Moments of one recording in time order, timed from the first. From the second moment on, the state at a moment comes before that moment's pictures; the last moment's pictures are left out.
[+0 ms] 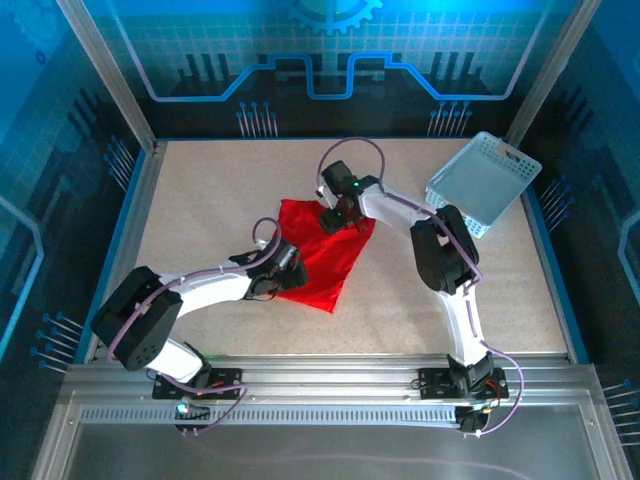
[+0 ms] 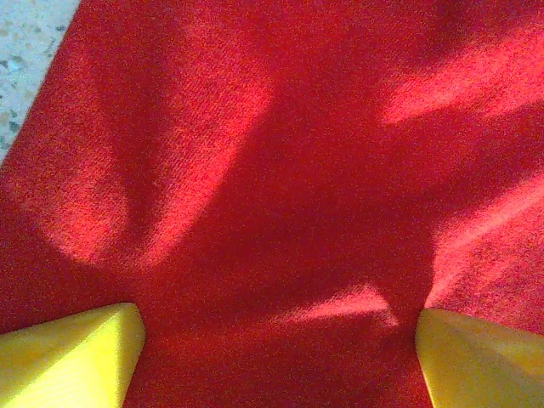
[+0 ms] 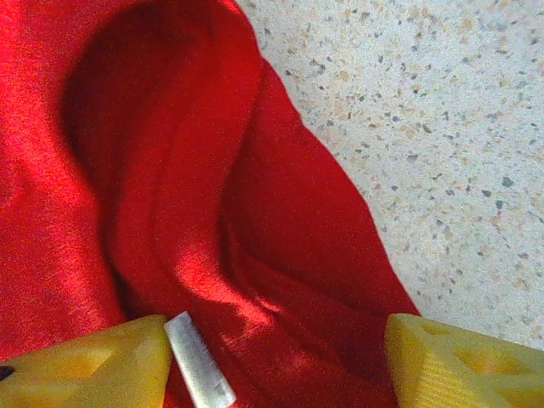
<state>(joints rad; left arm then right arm) -0.63 1.50 0.70 -0.31 -0.14 -0.88 0.57 2.19 1.73 -0.70 0.07 -0.06</state>
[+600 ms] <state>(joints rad) -0.65 1.44 0.63 -0.24 -0.15 -0.90 0.50 2.48 2.24 -0.89 0.10 -0.06</state>
